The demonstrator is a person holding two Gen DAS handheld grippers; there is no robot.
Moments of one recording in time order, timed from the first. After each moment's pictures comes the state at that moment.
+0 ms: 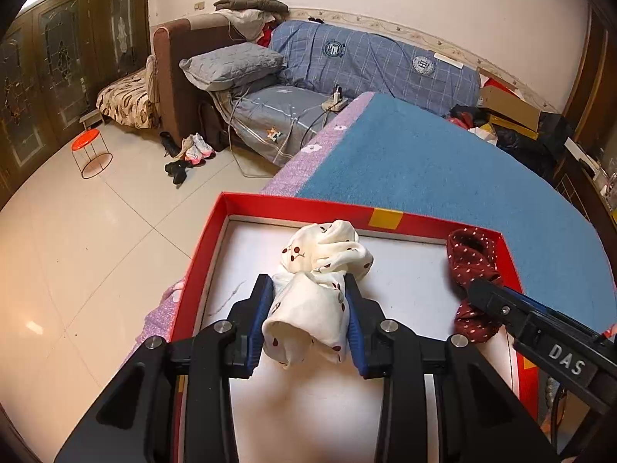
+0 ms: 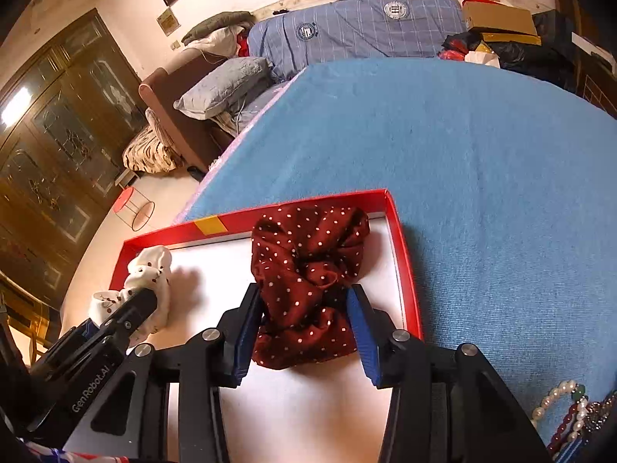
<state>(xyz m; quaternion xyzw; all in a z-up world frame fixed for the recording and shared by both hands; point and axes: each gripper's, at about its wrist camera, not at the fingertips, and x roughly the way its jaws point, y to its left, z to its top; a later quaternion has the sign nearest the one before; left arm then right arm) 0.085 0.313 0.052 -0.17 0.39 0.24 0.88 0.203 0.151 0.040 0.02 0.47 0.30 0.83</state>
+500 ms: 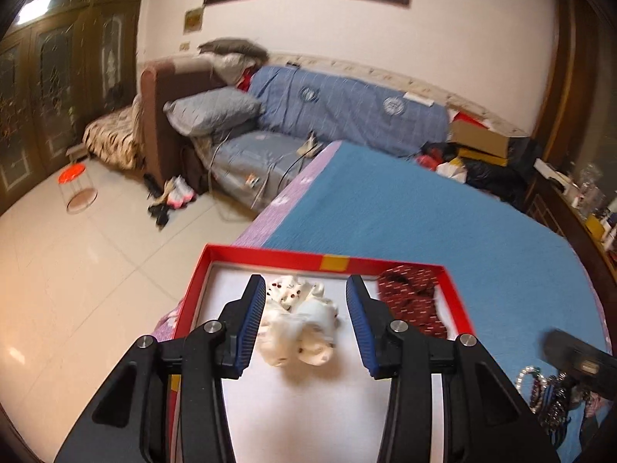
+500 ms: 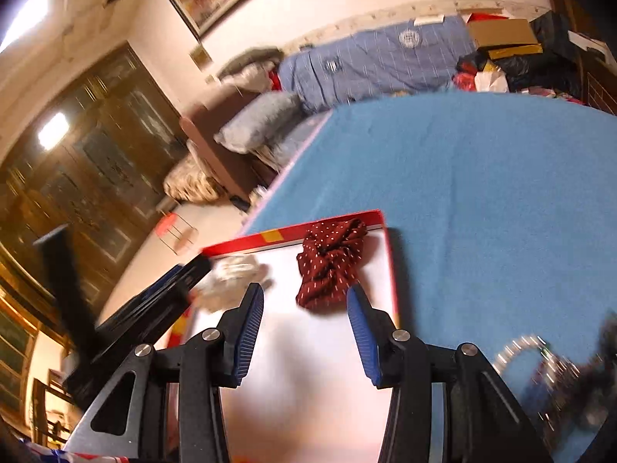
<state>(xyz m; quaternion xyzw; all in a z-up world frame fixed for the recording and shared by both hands) 0.059 0.283 0.092 -0.14 0.30 0.20 0.92 0.130 0.066 0.100 0.10 0.41 0.36 0.83</state>
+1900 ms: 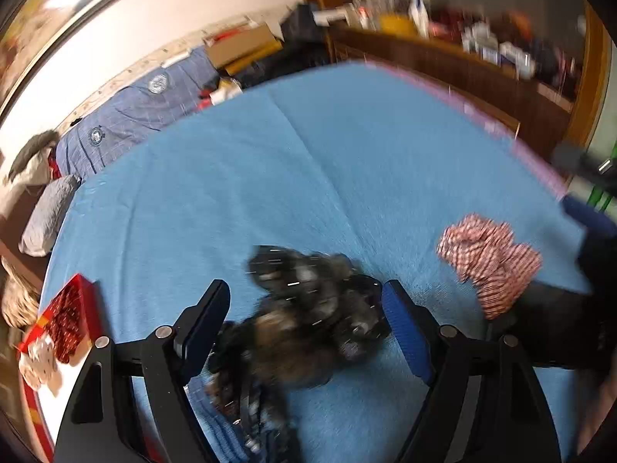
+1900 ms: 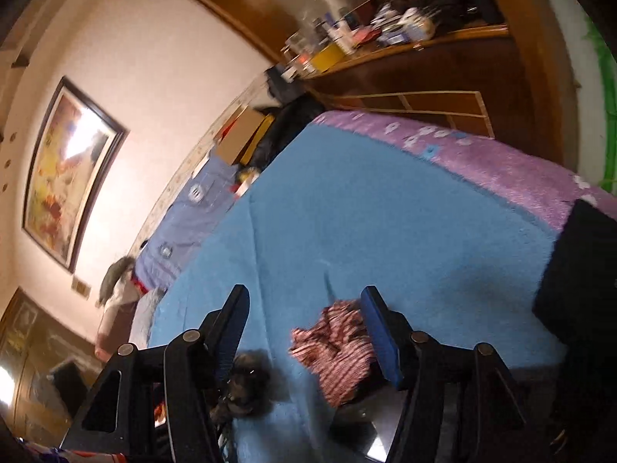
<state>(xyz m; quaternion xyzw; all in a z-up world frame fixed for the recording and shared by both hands) 0.147 -0.135 0.051 0.14 0.43 -0.08 0.89 0.054 -0.326 0.073 0.37 0.29 0.00 0.88</state>
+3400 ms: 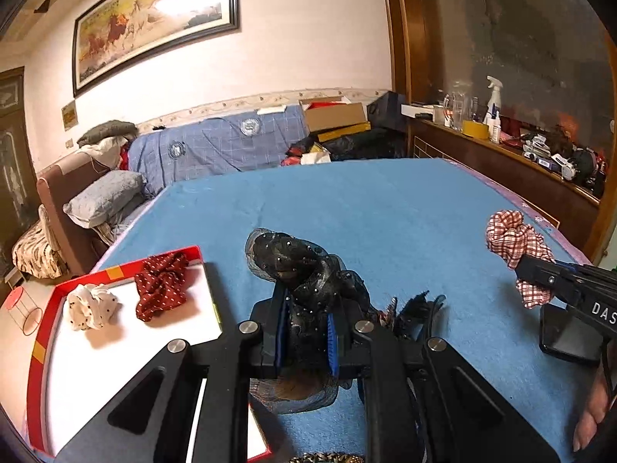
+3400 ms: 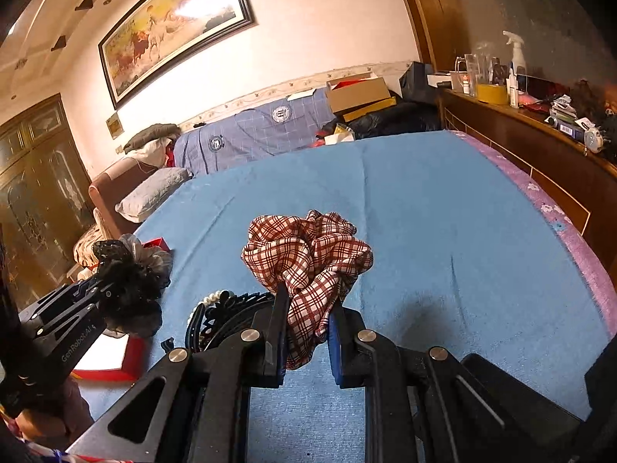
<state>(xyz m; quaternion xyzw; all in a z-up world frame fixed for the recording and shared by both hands) 0.055 0.017 0.084 0.03 0.26 0.02 0.97 0.062 -0.184 0.073 0.08 0.30 0.15 0.94</state>
